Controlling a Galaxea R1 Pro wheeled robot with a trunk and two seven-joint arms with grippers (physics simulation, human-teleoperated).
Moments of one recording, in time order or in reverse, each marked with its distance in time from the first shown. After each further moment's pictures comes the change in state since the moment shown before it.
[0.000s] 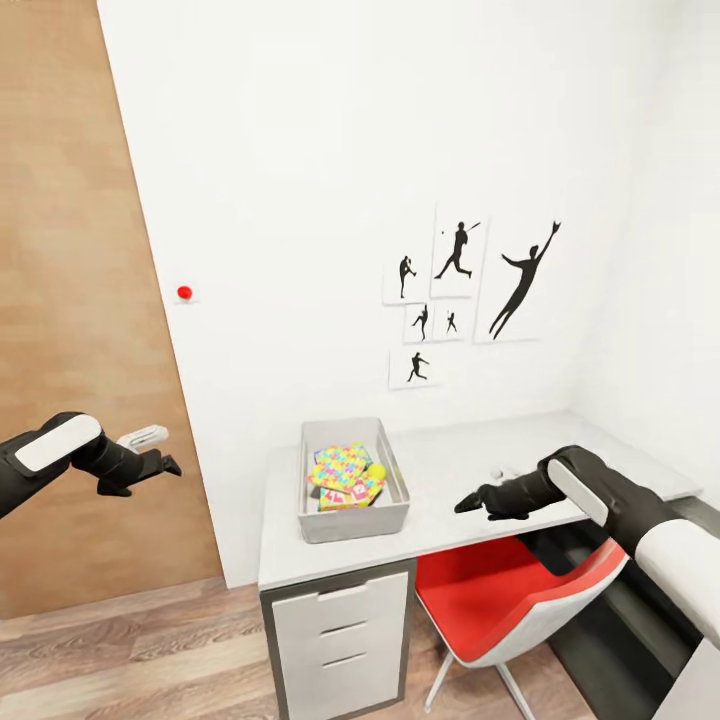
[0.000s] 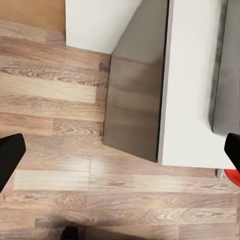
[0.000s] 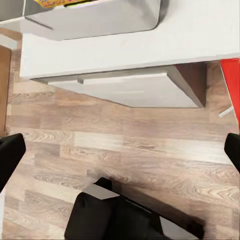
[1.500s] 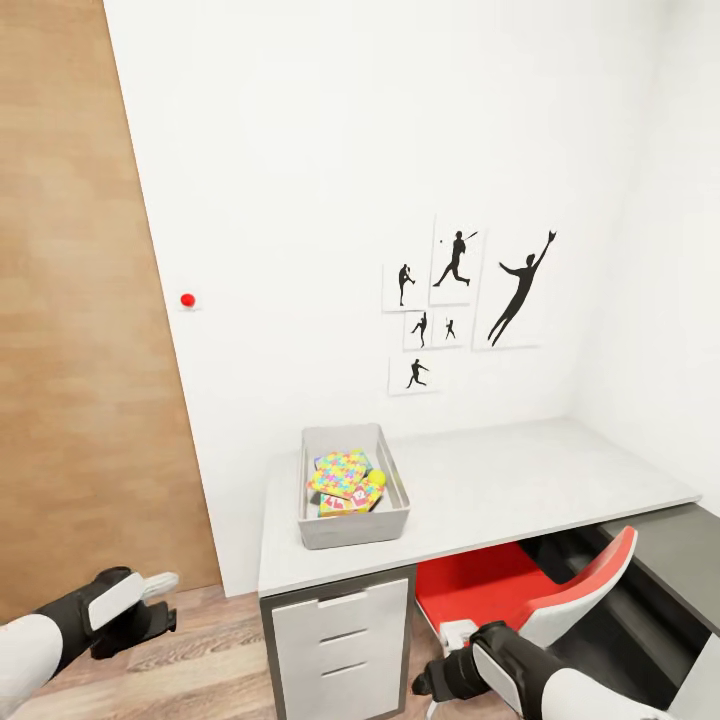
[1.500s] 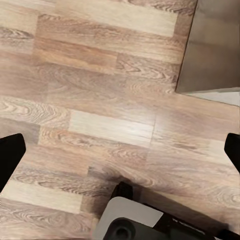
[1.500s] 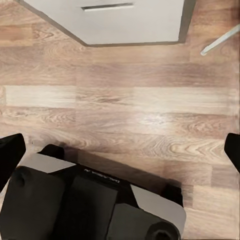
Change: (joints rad) left arm 0.426 -0.247 -0.023 0.292 -0.192 -0.302 -0.005; right arm 0.334 0.394 0.113 0.468 0.143 -0.555 -0.257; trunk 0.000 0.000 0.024
